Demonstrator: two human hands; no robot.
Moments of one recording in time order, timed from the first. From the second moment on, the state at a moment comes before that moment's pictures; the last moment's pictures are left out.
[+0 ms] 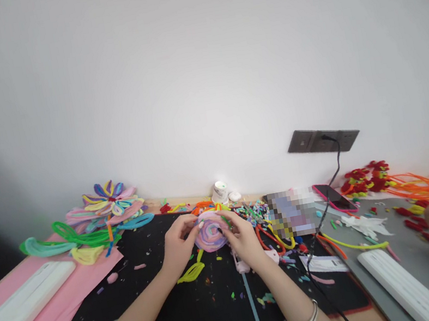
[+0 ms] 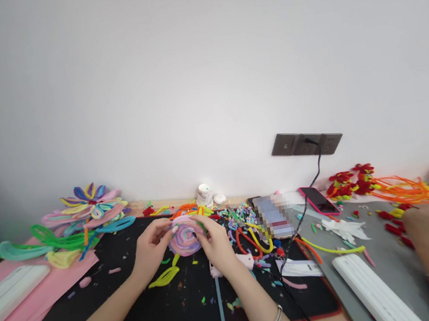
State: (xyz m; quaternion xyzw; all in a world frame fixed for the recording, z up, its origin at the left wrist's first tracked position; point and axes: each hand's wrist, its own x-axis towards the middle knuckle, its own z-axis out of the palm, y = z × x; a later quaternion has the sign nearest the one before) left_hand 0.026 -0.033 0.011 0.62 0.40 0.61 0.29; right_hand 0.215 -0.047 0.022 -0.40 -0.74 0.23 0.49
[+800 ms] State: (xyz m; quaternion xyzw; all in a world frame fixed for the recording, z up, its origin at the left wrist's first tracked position) left_hand 0.025 -0.028 0.004 0.64 0.38 0.61 0.25; right_hand 0.215 -0.046 0.021 -0.40 -0.74 0.23 0.49
